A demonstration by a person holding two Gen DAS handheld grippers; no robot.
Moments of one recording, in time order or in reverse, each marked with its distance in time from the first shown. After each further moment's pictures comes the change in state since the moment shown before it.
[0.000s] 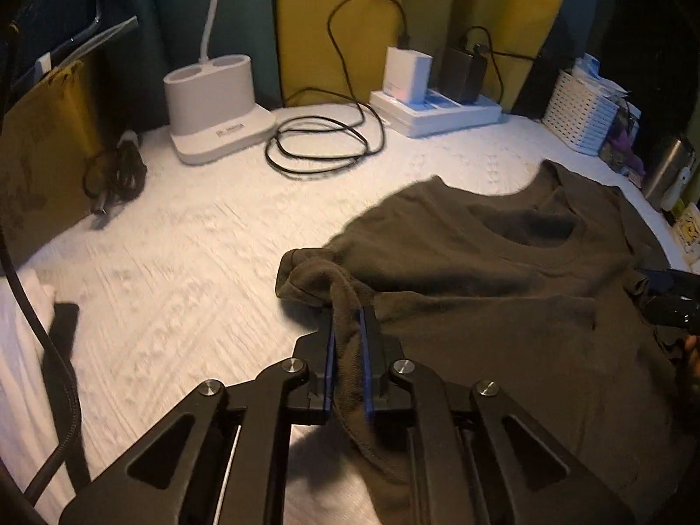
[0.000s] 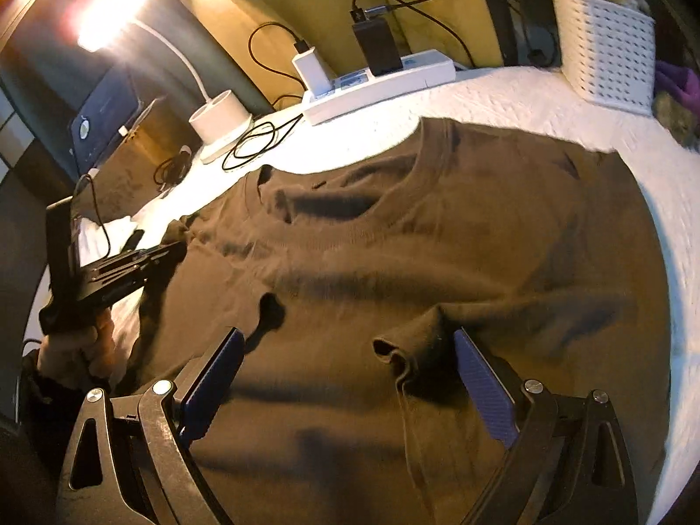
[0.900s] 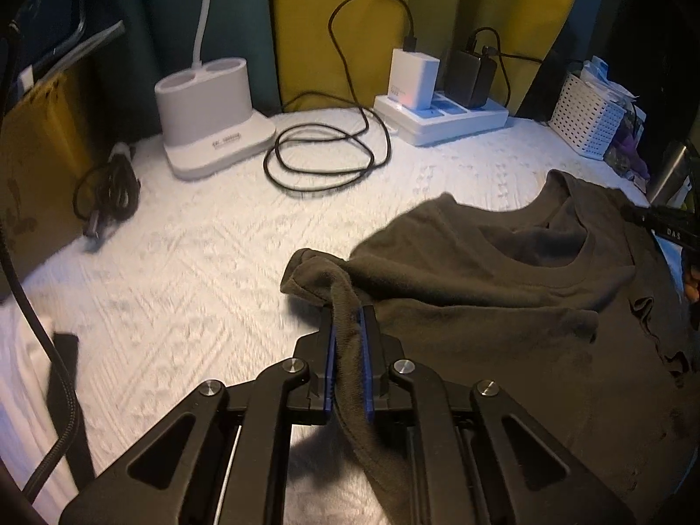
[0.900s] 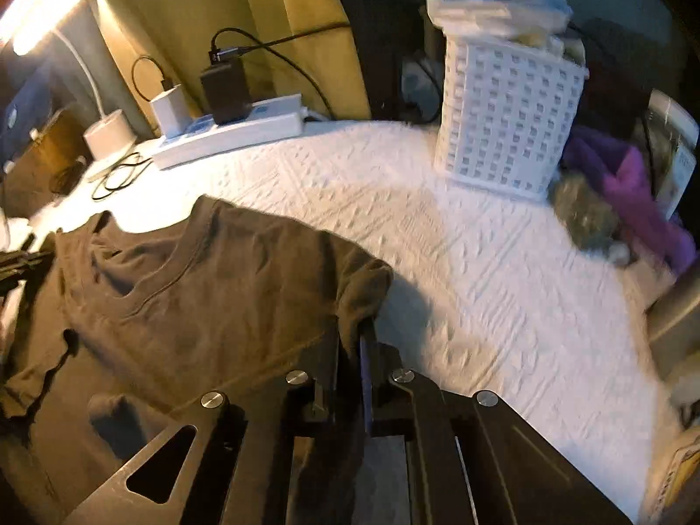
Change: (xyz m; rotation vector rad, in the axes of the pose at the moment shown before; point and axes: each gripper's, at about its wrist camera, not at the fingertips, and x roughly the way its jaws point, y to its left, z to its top) left arm 0.006 0.000 0.016 0.014 0.014 0.000; right arm -0.015 -0.119 0.059 -0.151 -0.070 -0.373
